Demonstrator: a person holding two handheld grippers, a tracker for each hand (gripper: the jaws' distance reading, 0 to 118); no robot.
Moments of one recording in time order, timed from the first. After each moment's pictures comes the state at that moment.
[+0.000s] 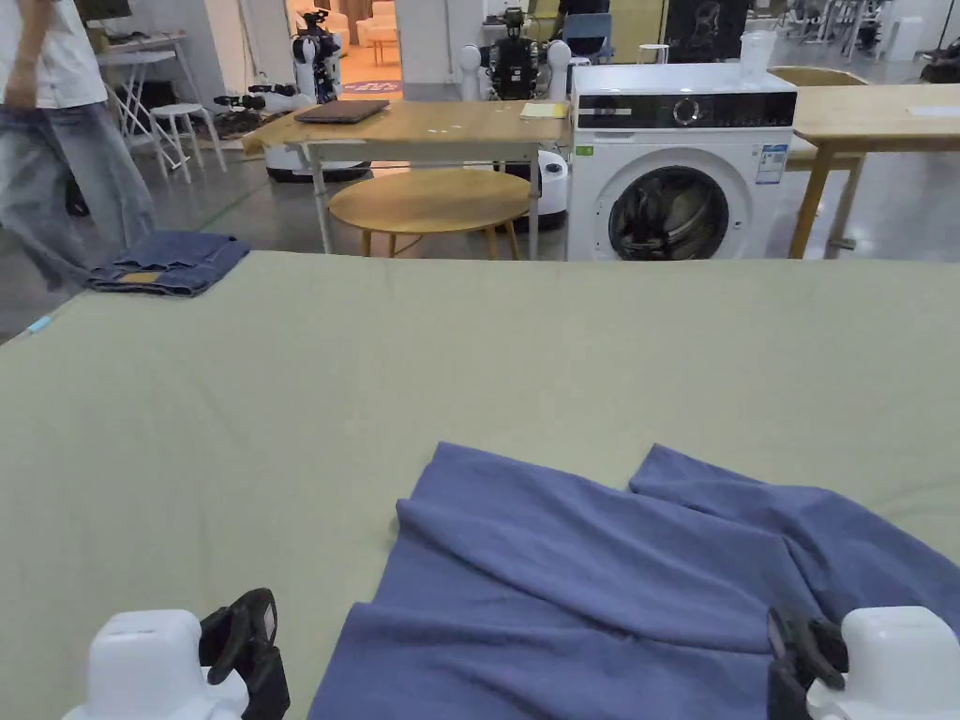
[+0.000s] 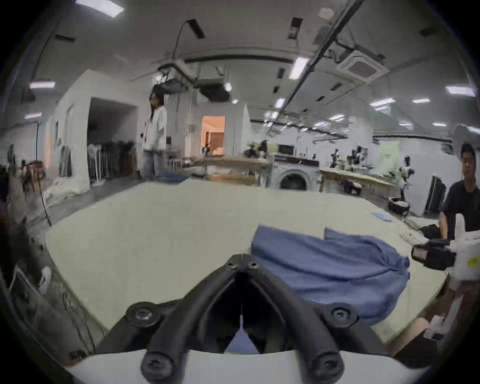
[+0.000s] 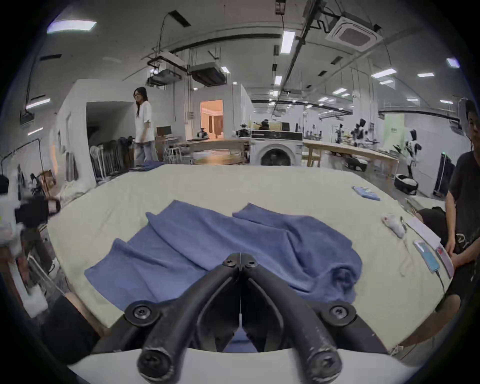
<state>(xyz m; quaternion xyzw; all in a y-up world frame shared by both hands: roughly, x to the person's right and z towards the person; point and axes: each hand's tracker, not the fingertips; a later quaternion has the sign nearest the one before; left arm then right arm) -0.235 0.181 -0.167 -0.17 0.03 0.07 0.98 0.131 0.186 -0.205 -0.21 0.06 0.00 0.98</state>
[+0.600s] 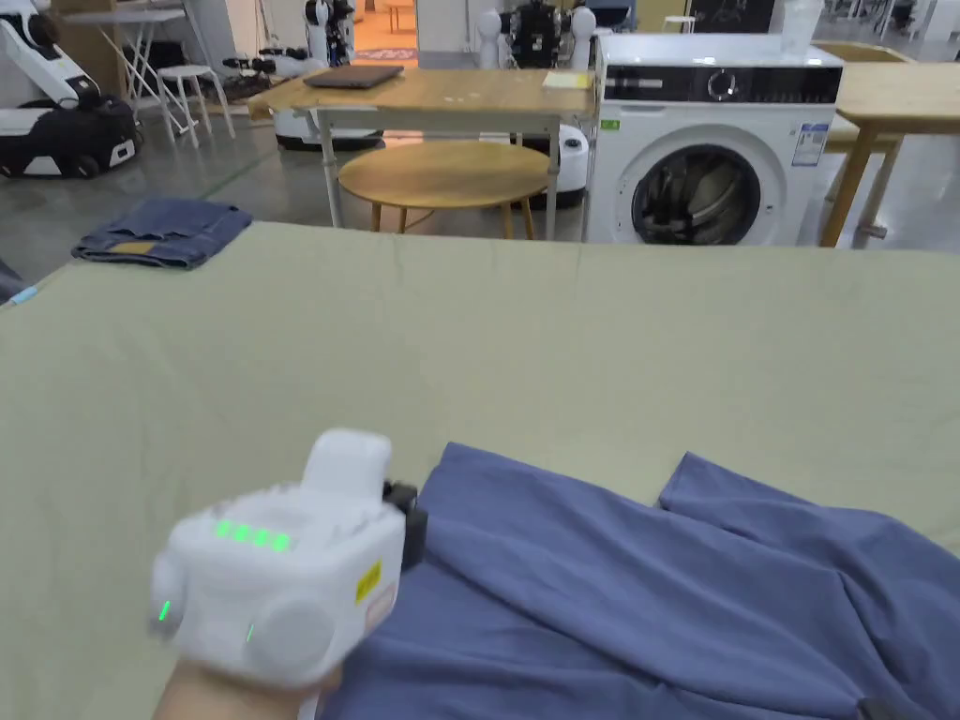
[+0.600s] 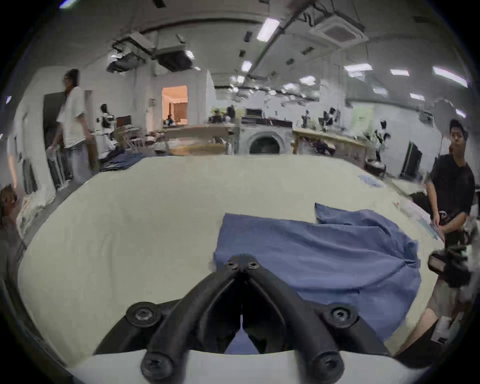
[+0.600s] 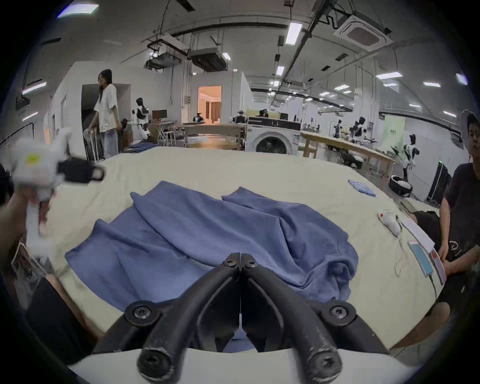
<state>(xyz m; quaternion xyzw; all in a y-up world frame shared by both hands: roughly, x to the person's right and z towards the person) -0.198 0.186 -0.402 -0.29 -0.10 -0.03 0.95 0.156 0.165 -0.221 -0.25 0.04 0.04 0.97</state>
